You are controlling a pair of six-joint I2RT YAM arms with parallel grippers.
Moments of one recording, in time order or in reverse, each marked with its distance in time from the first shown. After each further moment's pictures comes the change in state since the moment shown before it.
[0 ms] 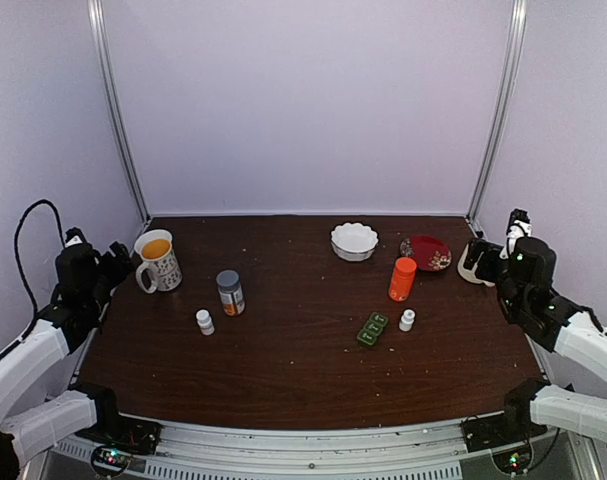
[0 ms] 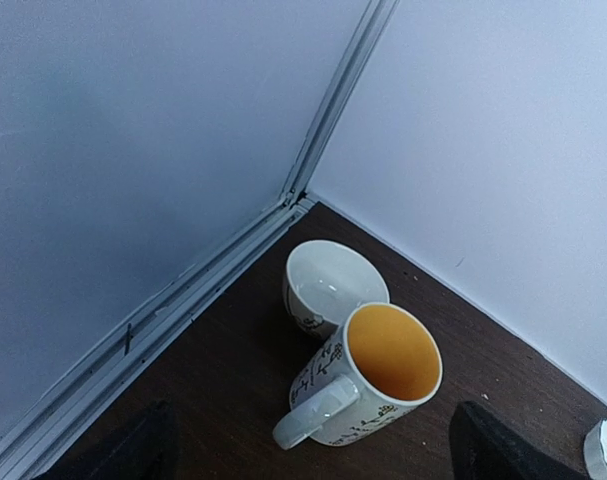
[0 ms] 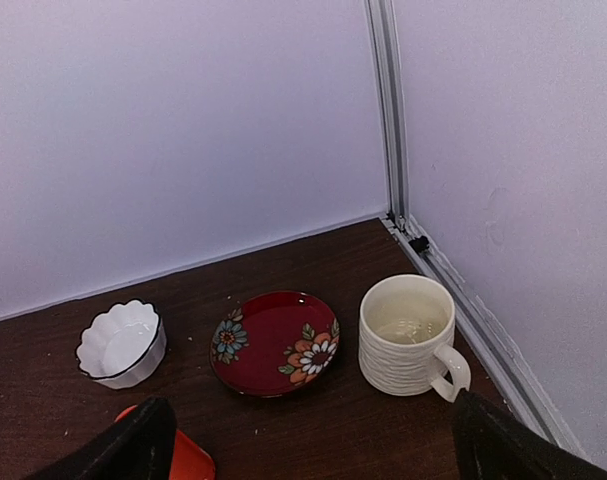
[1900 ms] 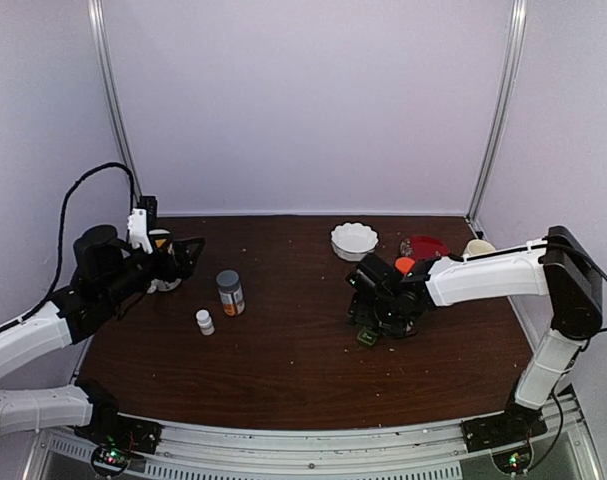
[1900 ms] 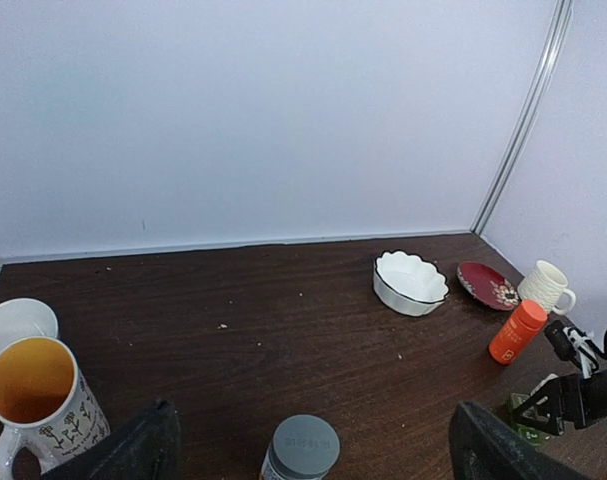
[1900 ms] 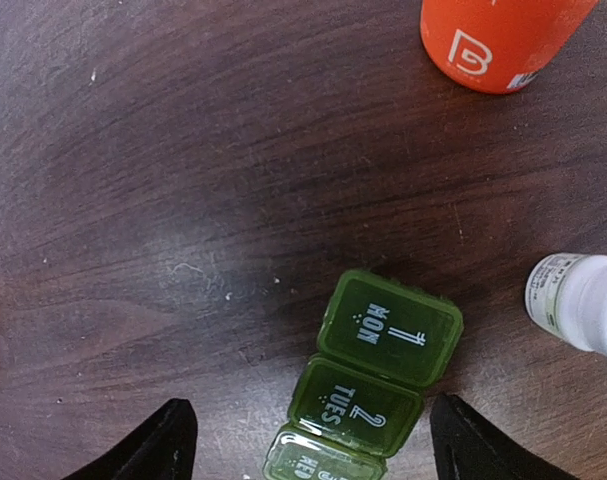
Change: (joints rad) left arm -0.404 0.116 0.141 0.107 0.389 0.311; right arm 0.538 0.962 0.597 -0.589 -0.217 0.842
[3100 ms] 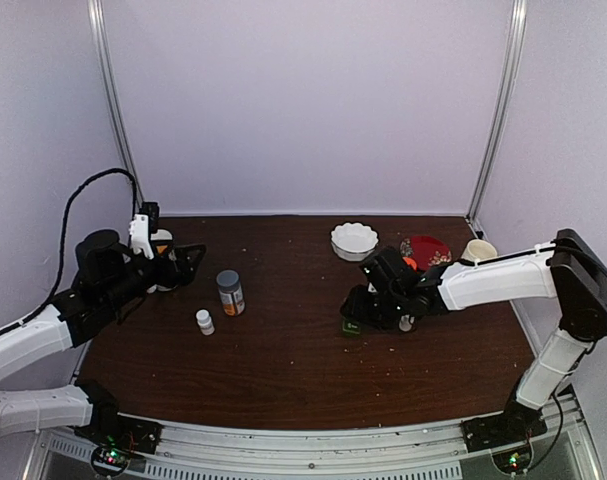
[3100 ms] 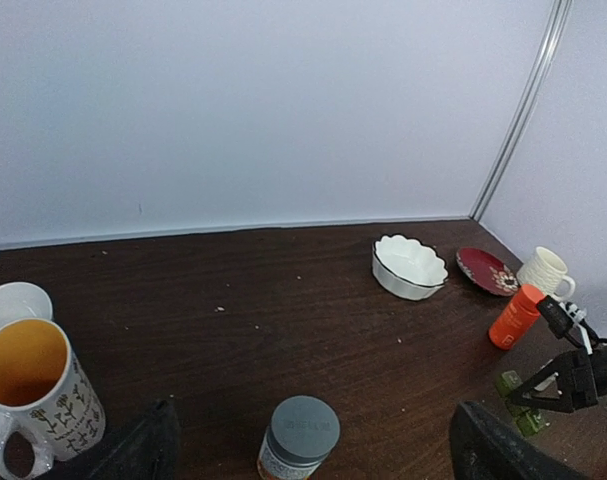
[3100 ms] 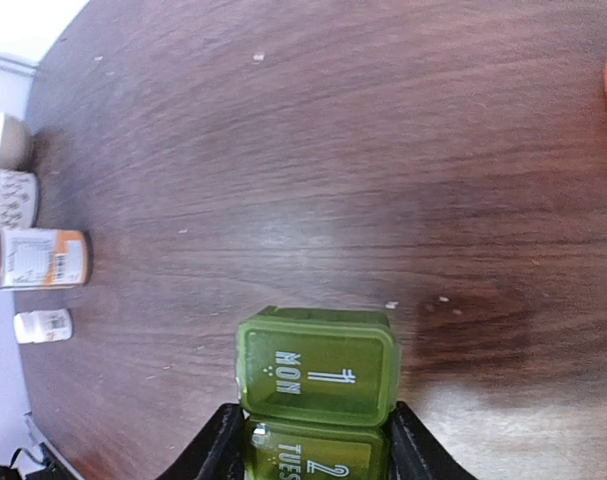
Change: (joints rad) left arm 0.000 -0.025 -0.027 -0.016 0.000 0.007; right arm -0.049 -0.045 -0.102 0.310 -0.202 -0.130
